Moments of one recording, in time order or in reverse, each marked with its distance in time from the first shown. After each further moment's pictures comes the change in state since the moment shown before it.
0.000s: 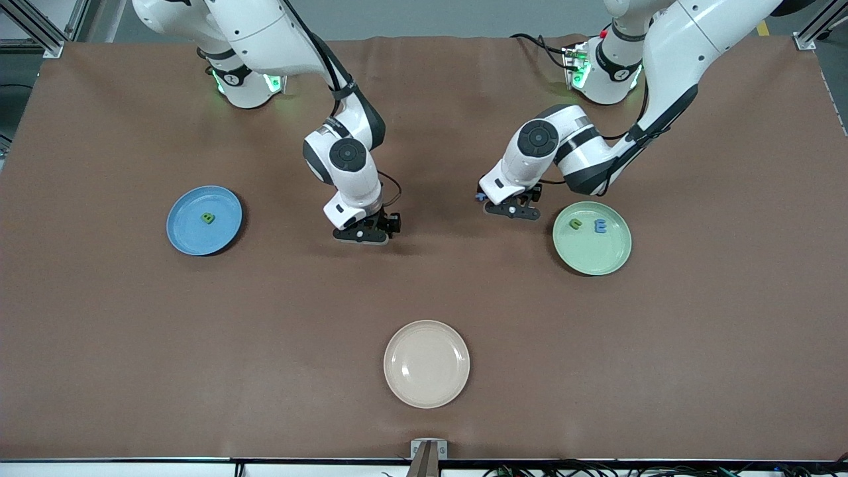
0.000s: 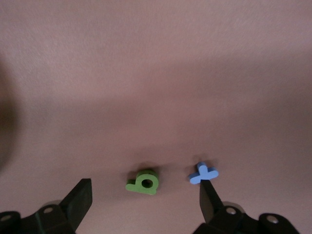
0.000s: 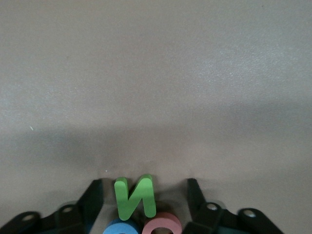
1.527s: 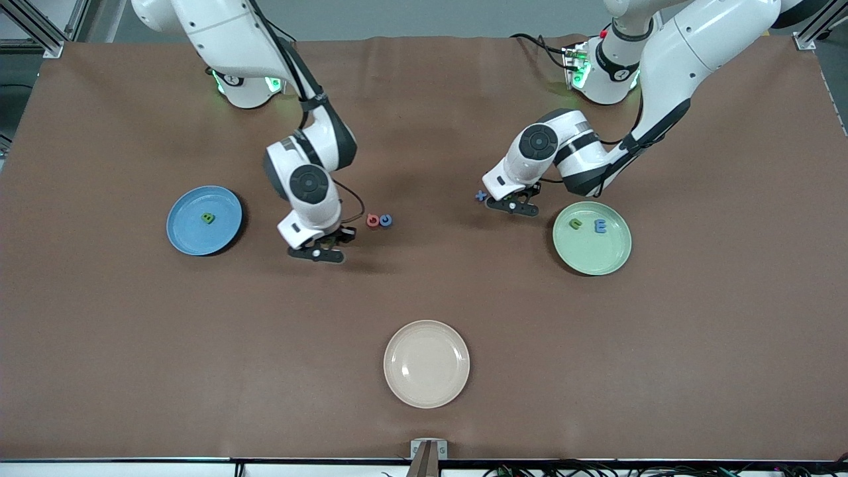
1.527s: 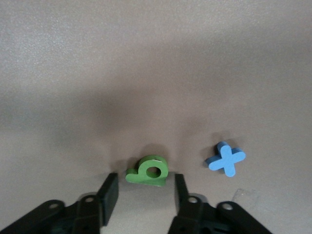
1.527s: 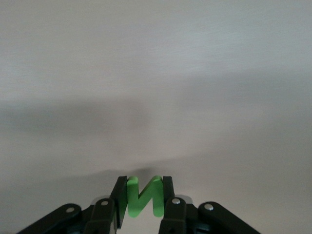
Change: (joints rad) left arm -0.003 0.053 0.031 -0.056 0.052 0.044 0.000; right arm -0.078 -0.114 -0.137 0.024 -0.002 -0.383 -0.230
